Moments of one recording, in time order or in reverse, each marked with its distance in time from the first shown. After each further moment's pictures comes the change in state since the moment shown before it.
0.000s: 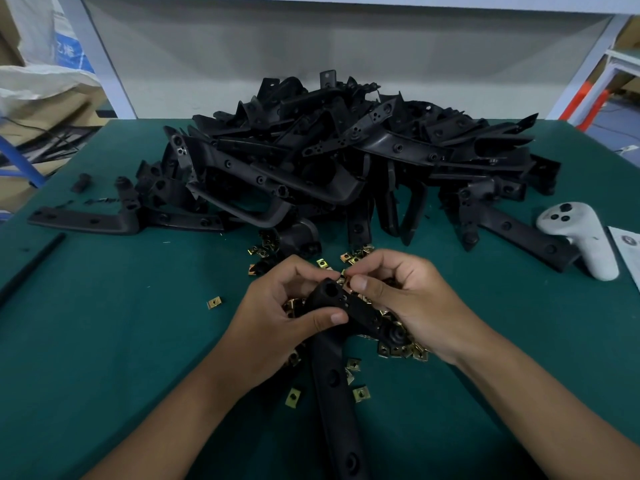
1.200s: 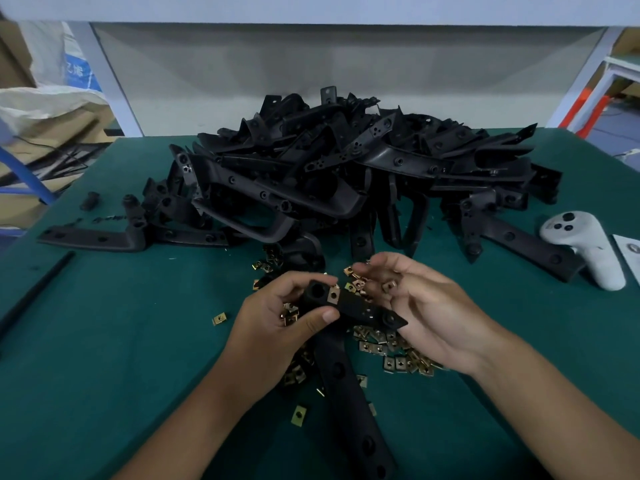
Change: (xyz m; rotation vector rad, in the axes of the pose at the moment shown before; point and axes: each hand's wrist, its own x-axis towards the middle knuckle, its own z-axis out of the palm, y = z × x) left_hand 0.001 -0.008 -0.008 0.179 0.096 -0.012; right_hand 0.007 0.007 -0.015 0.529 0.026 0.204
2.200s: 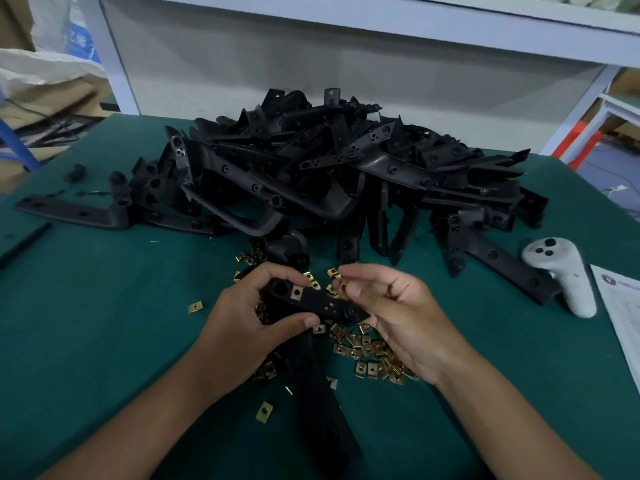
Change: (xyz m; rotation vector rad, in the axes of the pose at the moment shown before) left_hand -0.002 -0.004 -0.001 0.124 0.031 0.026; right_hand -0.003 -0.002 0.009 -0.216 0.058 -0.090
